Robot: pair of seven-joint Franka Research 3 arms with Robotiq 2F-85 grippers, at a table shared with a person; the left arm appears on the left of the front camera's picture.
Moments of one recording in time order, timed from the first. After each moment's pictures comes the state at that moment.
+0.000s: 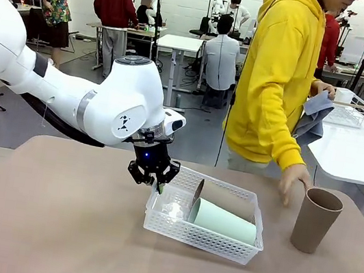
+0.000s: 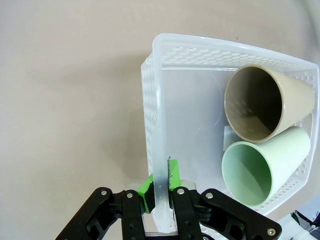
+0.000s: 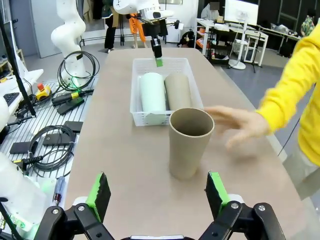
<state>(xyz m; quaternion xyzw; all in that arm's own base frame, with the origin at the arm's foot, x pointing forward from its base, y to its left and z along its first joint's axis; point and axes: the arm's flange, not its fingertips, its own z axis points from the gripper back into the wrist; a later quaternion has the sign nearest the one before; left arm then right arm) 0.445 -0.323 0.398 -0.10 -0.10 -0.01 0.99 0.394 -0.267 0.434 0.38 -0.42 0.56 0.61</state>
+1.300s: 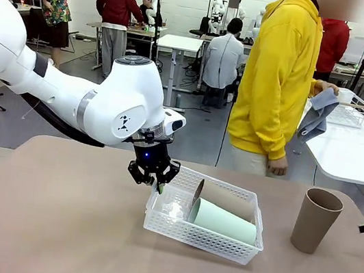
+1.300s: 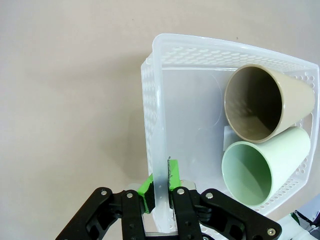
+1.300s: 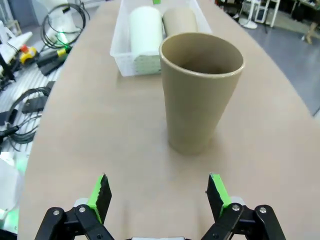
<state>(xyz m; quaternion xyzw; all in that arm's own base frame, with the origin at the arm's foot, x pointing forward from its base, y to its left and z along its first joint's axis) 0.445 -0.323 0.398 -0.10 -0.10 -0.01 0.99 0.432 -0.177 0.316 0.33 -0.33 0.60 0.65</state>
